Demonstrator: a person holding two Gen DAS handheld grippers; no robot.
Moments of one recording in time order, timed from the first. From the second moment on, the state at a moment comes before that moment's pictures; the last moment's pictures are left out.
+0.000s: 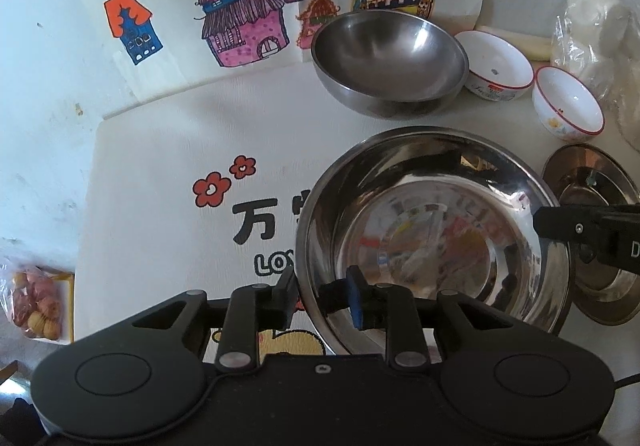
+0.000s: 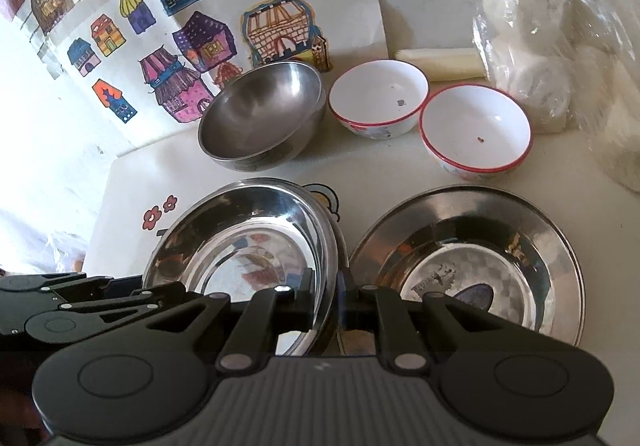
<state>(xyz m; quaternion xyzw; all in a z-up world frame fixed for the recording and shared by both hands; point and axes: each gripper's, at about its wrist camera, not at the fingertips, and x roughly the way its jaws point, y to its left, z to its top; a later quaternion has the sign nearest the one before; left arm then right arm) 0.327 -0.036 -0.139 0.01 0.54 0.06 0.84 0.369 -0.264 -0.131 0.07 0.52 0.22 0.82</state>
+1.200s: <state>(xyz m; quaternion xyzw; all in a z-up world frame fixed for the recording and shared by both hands) 0.294 -0.067 -0.090 -0.05 0.53 0.13 0.84 0.354 -0.362 -0.094 0.12 0.49 0.23 0.83</state>
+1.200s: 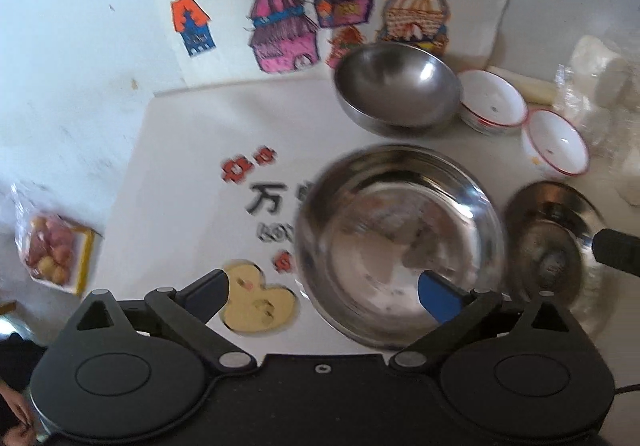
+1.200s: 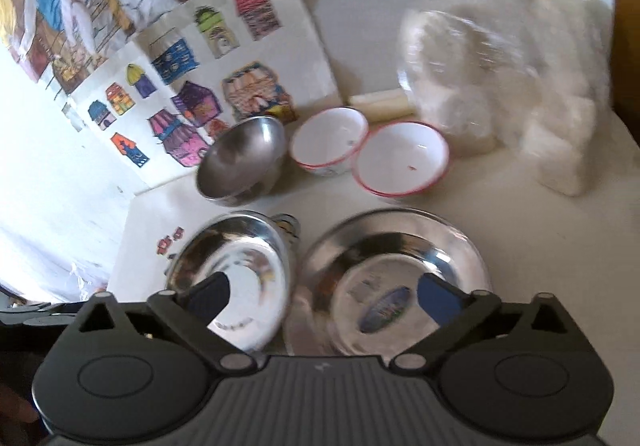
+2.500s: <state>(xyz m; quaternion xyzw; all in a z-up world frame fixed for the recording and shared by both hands) 0.301 -0.159 -0.148 -0.23 0.57 0.13 0.78 0.381 -0.423 -0.148 -0.01 0.50 0.20 0.84</state>
